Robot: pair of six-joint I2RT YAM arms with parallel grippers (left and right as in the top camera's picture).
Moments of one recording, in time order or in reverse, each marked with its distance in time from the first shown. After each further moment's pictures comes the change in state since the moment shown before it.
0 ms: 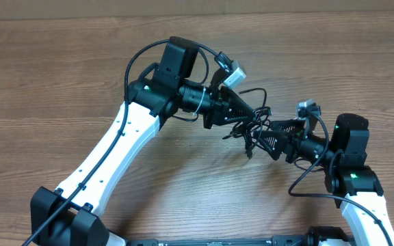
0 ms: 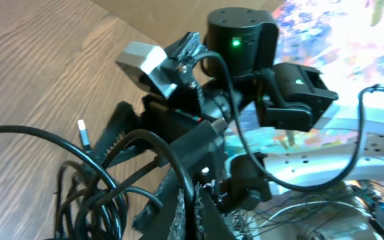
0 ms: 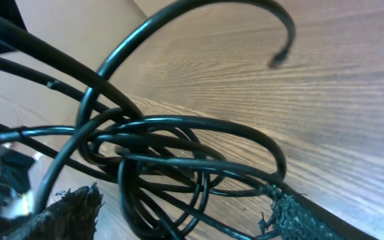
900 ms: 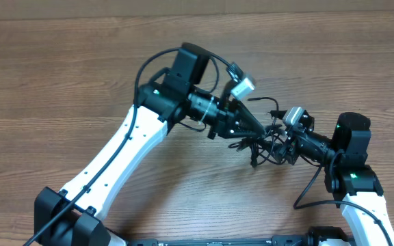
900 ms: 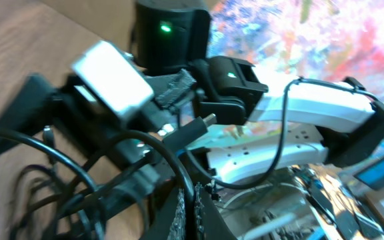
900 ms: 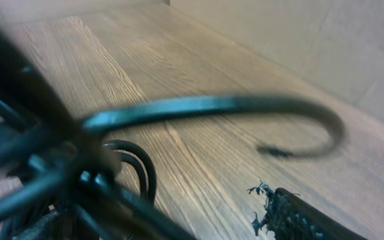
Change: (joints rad) left arm -0.065 0.000 0.000 -0.029 0.166 -0.019; right arm 0.000 0.000 0.000 0.071 -0.029 -0.654
